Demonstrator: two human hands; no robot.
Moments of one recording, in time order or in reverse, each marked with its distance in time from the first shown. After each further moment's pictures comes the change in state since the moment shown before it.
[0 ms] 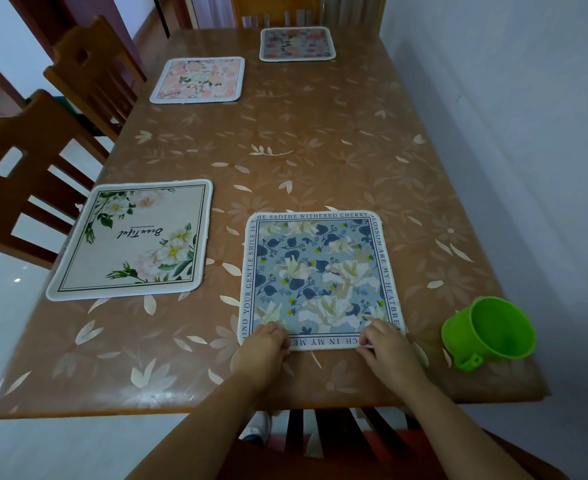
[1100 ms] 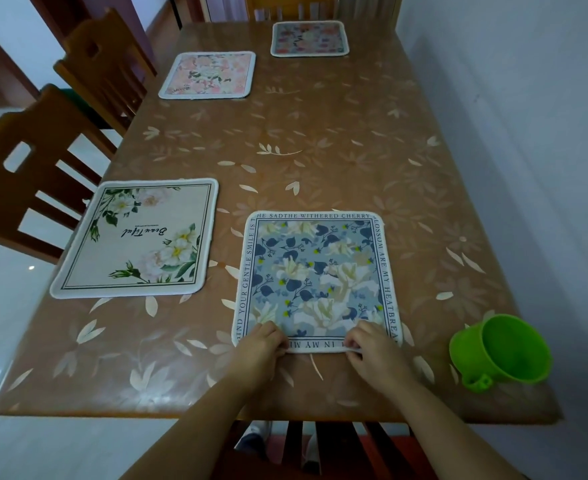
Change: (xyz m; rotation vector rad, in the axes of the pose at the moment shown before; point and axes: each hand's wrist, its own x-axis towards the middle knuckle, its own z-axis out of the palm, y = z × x) left_hand -0.001 0.002 -0.022 -0.064 0.056 0.055; right_hand 0.023 -0.016 0.000 0.081 -0.053 -0.089
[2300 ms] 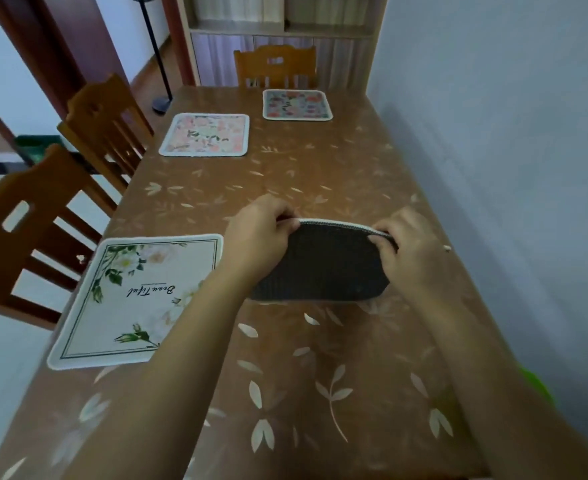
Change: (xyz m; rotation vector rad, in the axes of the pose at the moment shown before) left_hand 0.119 0.061 -0.245 -0.140 0.467 0.075; right_hand 0.099 -0.121 -0.196 -0.107 0.720 -0.145
